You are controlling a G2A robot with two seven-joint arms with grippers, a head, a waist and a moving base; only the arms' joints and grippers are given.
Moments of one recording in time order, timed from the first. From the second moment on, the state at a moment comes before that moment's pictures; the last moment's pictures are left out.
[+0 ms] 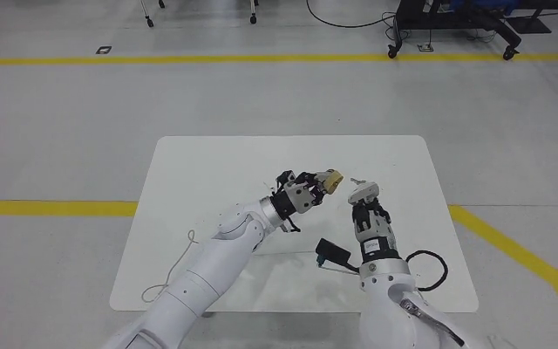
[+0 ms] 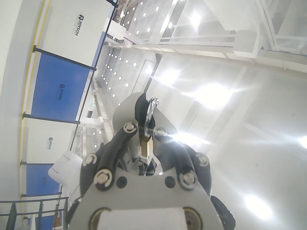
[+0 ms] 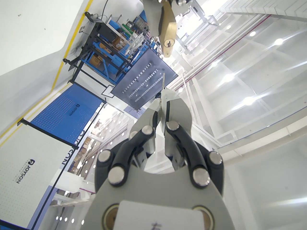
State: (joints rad) left arm 0.71 -1.55 -0.84 -0.94 -1.12 -0.03 -0.76; right arm -1.12 -0.87 0.76 -2.35 -3.07 -1.01 0.72
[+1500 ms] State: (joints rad) left arm 0.75 -1.58 -0.89 -0.99 -1.11 -0.07 -0.71; right arm -1.01 -0.93 0.60 -2.23 -3.07 -0.98 0.84
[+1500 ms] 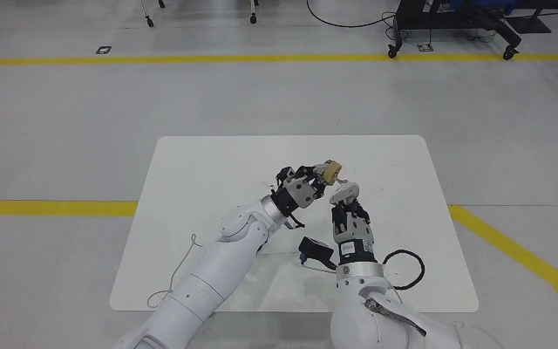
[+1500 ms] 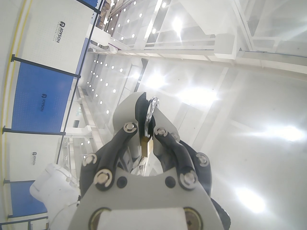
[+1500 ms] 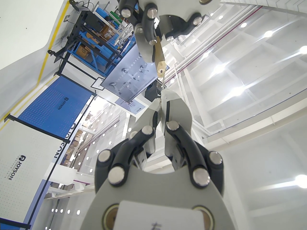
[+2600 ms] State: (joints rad) left arm 0.76 -1.60 -0.93 -1.00 -0.92 -0.16 -0.69; right arm -1.05 -0.99 0.67 -2.16 -3.07 -0.97 0.85
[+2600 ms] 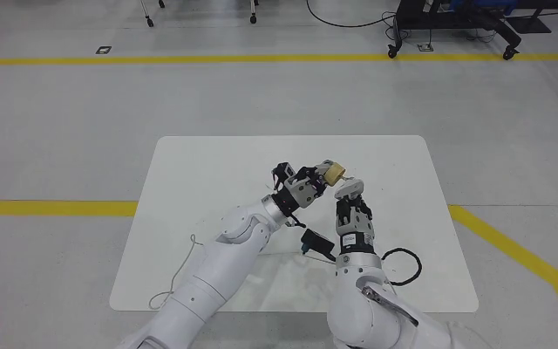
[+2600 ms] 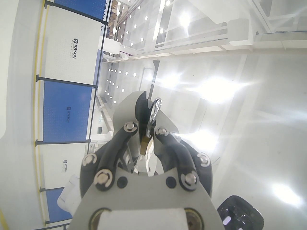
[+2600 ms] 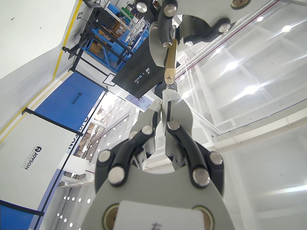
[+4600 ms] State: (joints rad) left arm 0.82 -1.58 -1.09 -1.06 -0.86 -0.22 -0.78; right arm -1.27 -1.00 1.06 -2.27 -2.70 -0.74 0.77
